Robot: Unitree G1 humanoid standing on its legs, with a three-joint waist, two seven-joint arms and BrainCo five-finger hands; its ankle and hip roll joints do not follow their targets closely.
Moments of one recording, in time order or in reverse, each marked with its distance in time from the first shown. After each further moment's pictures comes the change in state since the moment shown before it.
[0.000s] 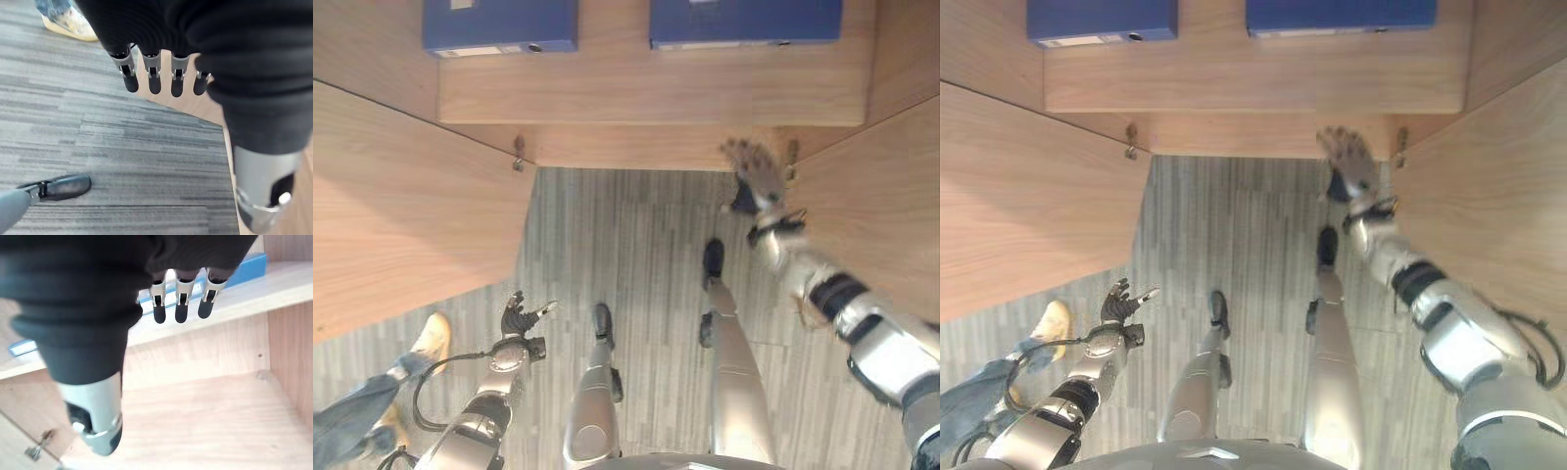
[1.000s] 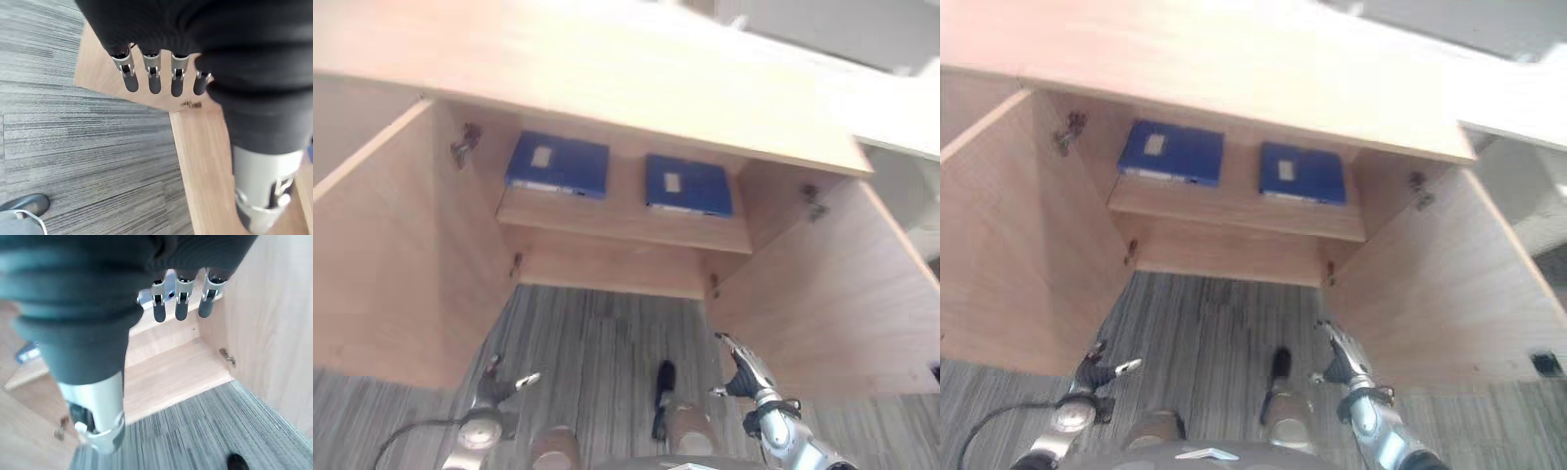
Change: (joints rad) left arm 0.308 0.048 0.006 -0.037 0.243 0.009 -0.011; right arm 0.863 0.152 -0.297 -0.134 0.053 -0.192 0.227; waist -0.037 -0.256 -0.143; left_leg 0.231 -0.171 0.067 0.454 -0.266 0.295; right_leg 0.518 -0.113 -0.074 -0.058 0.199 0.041
